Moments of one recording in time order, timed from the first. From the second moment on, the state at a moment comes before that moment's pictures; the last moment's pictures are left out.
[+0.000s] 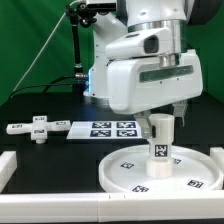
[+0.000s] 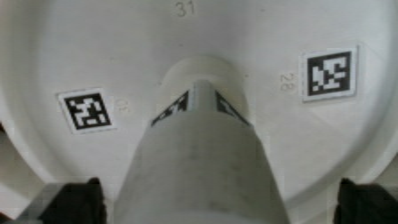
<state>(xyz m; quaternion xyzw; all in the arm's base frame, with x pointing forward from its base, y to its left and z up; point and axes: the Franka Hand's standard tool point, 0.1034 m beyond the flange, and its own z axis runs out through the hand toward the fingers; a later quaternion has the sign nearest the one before) 0.561 0.046 0.076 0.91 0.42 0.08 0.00</state>
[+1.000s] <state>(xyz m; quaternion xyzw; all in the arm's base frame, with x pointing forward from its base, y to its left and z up) 0.572 0.047 0.078 0.66 0.75 0.05 0.06</state>
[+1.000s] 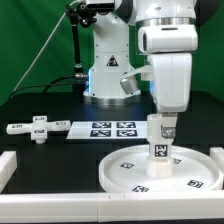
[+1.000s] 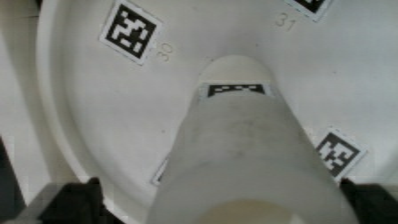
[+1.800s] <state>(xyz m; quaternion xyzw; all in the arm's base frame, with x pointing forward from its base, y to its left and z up) 0.572 0.041 0.073 0.56 0.83 0.02 0.08</state>
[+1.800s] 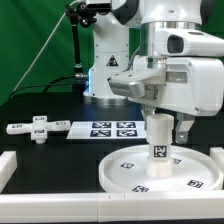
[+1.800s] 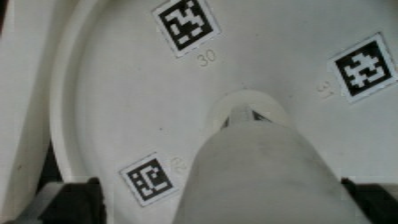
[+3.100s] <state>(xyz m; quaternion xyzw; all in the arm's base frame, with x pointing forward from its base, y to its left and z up) 0.561 0.036 0.066 0.74 0.67 0.02 0.05</state>
